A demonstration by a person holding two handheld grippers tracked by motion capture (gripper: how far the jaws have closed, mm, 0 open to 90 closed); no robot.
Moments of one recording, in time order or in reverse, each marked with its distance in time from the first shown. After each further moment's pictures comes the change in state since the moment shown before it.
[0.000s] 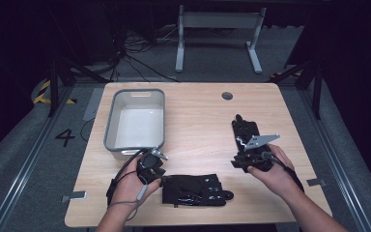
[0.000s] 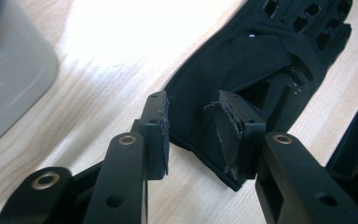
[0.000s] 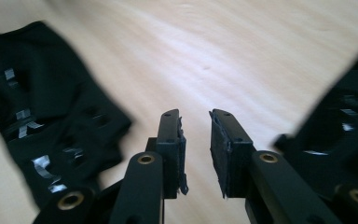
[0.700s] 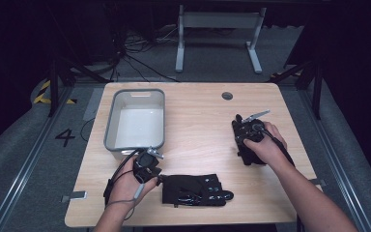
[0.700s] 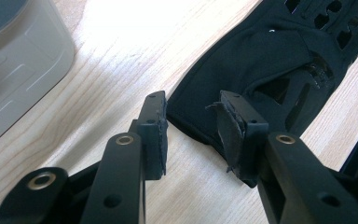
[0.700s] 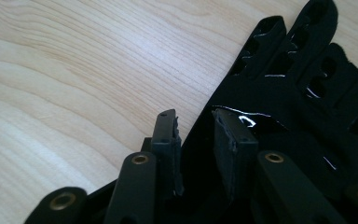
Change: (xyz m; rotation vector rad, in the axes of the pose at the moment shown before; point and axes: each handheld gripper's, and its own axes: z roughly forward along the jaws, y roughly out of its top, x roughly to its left) left arm 0.009 -0.006 0.002 0.006 0.012 -0.032; right arm -0.083 0.026 0.055 0.133 -0.170 0.150
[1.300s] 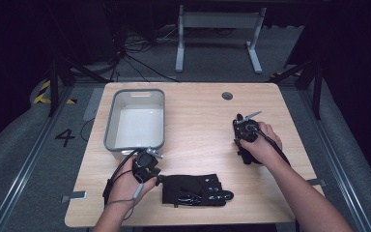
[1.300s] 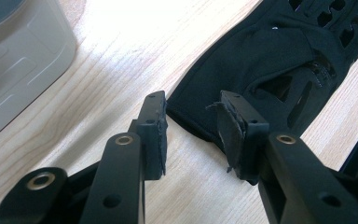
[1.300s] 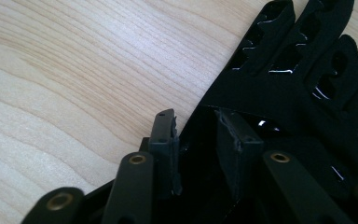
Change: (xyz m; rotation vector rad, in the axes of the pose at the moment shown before) left arm 0.002 -0.001 -0.001 0.007 -0.005 -0.012; right arm 0.002 0.004 0.017 0.063 -0.080 -0.023
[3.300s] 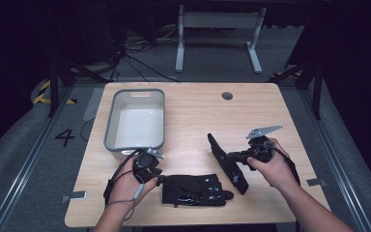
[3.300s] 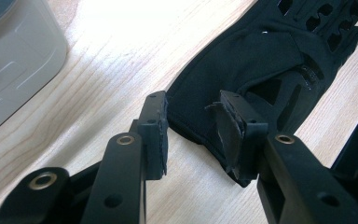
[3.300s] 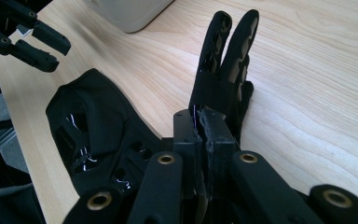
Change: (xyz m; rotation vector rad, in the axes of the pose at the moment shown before) left arm -0.004 0.001 0.000 -0.009 -0.015 -0.003; right arm 0.056 -0.038 -0.087 -0.236 0.429 0.001
